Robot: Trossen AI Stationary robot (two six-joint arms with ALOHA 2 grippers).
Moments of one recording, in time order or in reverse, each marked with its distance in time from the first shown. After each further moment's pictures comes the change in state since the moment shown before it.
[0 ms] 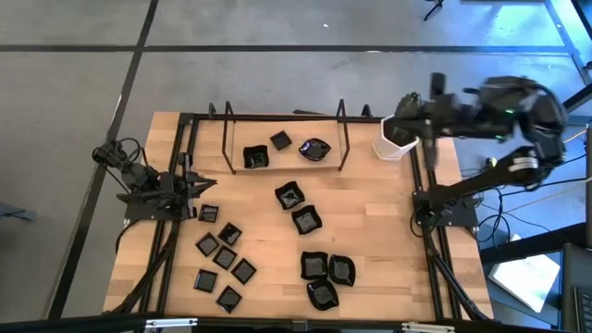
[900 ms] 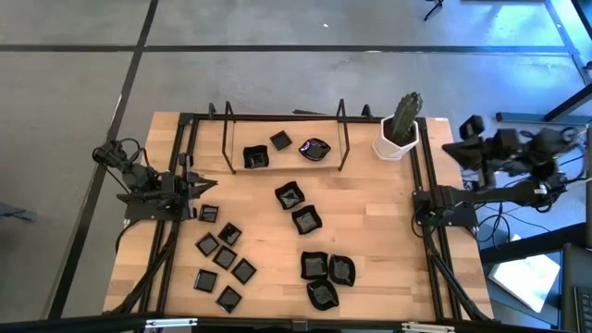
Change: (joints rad) left arm 0.000 0.000 0.000 -0.022 0.000 -0.026; right arm 0.033 -0.858 -1.031 0.571 -0.099 0.237
